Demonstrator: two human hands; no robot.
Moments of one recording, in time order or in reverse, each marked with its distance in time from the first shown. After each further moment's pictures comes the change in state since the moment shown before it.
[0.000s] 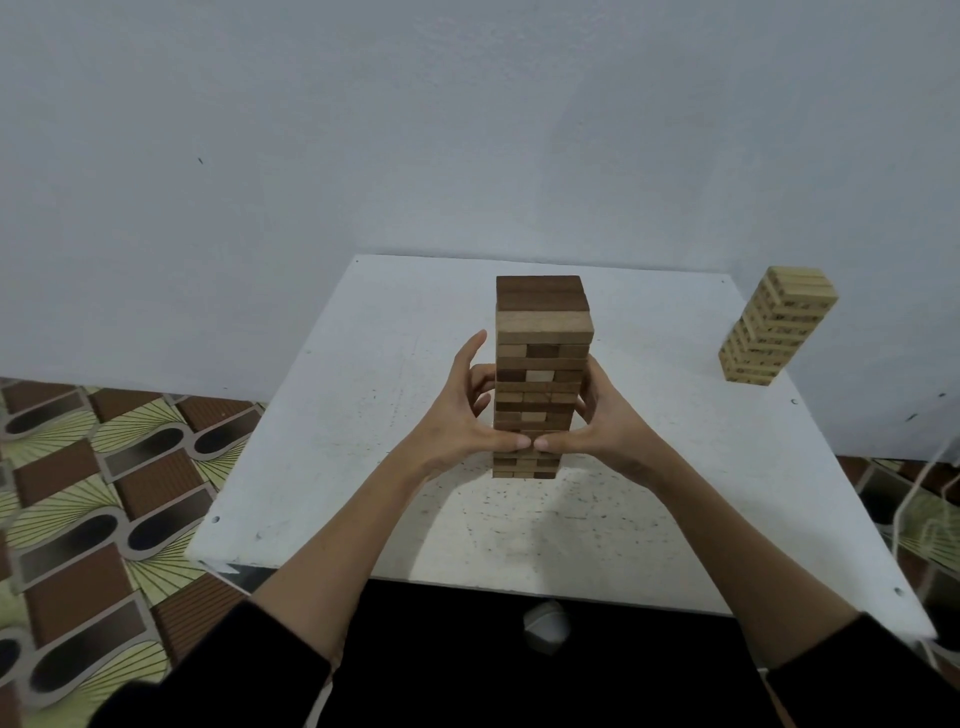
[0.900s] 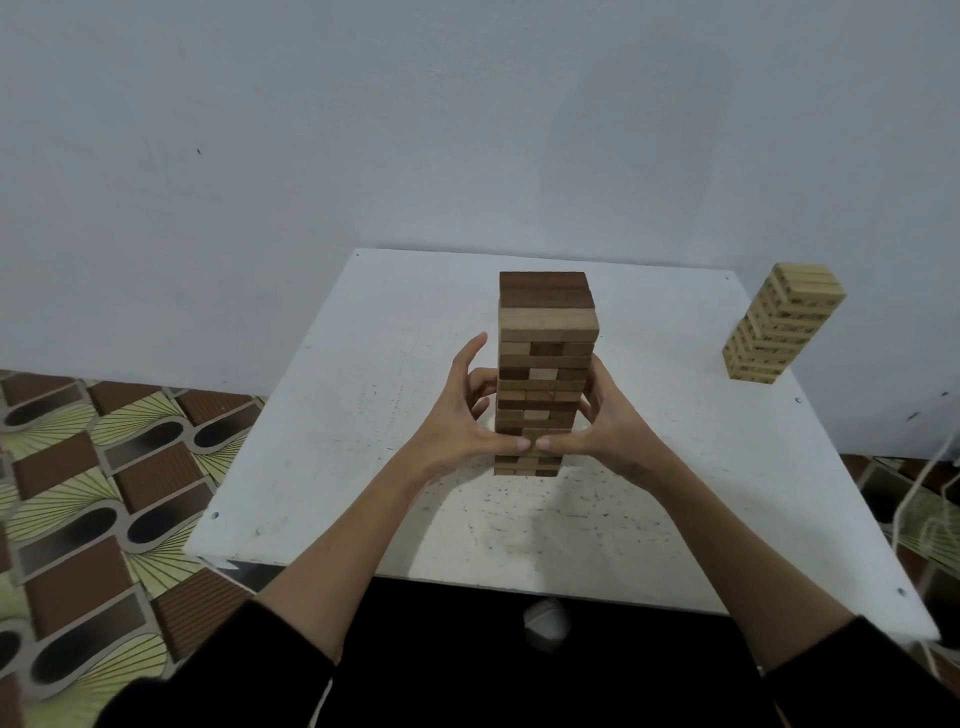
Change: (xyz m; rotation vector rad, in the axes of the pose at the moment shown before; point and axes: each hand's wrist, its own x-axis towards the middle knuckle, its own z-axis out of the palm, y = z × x) left_hand -0.004 -0.008 0.001 -0.009 0.022 -0.007; right_hand 0.002 0.008 0.003 -0.024 0.044 0.029
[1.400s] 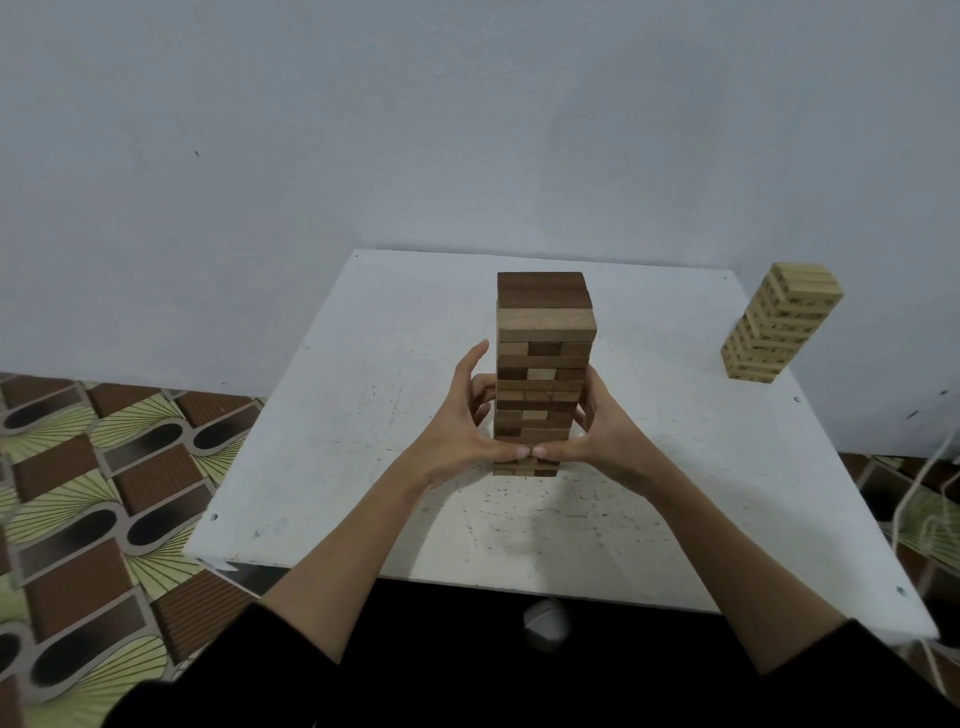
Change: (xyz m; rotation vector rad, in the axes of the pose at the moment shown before) left_hand -0.001 -0.002 0.003 0.027 -0.029 -0.016; right_hand 0.000 0.005 0.004 0.004 -0.030 0.026
